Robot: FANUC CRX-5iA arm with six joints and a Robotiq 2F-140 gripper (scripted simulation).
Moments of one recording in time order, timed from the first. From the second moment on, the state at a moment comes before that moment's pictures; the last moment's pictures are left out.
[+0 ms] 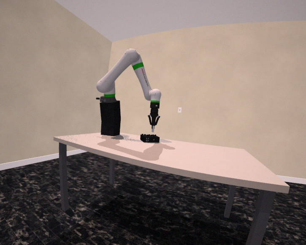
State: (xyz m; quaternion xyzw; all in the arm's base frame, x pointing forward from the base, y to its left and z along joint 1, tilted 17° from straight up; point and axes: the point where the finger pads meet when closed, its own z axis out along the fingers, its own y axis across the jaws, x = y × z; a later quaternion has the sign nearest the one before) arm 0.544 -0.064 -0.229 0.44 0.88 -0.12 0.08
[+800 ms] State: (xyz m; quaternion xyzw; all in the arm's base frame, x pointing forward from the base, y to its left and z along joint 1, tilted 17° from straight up) arm 0.544 -0.066 -0.236 0.44 0.88 -0.12 0.08
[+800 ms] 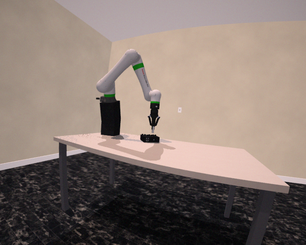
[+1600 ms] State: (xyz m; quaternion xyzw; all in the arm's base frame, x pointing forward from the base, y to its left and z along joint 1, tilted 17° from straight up) arm 0.545 -0.070 -0.249 0.44 0.88 -0.12 0.08
